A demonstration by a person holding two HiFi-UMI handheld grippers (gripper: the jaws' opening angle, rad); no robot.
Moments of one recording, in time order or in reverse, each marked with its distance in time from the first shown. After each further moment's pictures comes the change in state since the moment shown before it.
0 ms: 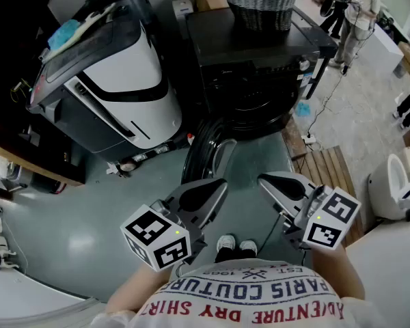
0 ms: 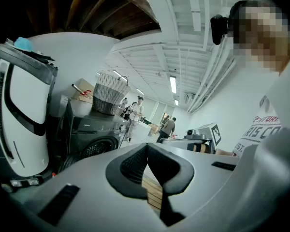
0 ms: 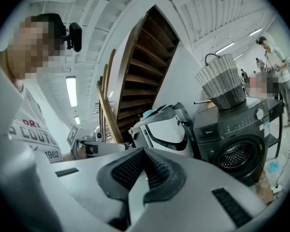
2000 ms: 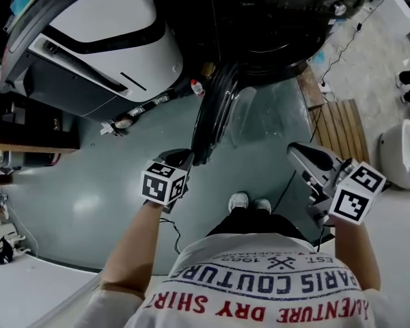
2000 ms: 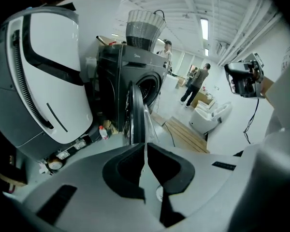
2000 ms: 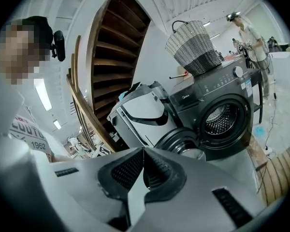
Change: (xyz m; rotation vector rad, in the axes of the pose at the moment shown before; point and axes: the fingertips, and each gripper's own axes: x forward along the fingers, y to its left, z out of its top) left arm -0.029 0.278 -0.251 0.012 0.576 0.332; right arm 0.057 -0.087 -0.117 0.243 0.175 -0.178
